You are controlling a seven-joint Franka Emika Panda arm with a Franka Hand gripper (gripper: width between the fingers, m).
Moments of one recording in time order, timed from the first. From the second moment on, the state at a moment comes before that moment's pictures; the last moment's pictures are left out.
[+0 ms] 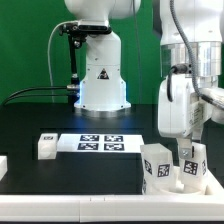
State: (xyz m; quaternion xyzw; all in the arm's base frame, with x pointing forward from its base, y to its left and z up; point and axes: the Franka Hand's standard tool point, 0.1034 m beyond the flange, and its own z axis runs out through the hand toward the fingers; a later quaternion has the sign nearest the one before) arm 0.587 0.113 0.079 -0.48 0.87 -0.03 0.09
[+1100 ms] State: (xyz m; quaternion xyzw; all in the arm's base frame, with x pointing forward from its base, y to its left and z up) arm 0.581 0.113 0.099 -0.84 0.54 -0.01 0.07
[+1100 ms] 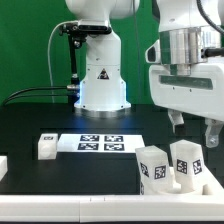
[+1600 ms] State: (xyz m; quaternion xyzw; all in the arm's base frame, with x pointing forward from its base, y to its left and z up) arm 0.578 0.124 0.101 -0.97 0.24 -0.02 0.05
